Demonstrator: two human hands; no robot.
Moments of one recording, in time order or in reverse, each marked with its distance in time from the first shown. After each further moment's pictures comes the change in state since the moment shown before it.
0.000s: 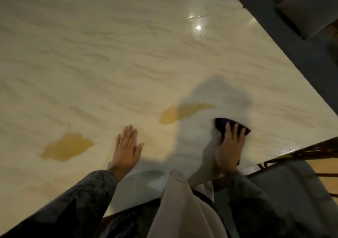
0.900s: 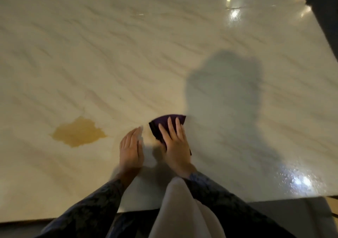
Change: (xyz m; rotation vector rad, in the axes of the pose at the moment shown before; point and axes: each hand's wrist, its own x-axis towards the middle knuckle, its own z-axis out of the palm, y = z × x) left_hand 0.002 -0.005 0.007 -0.149 0.294 -0.271; right_hand -0.040 -0.183 0.072 0.115 -0.356 -0.787
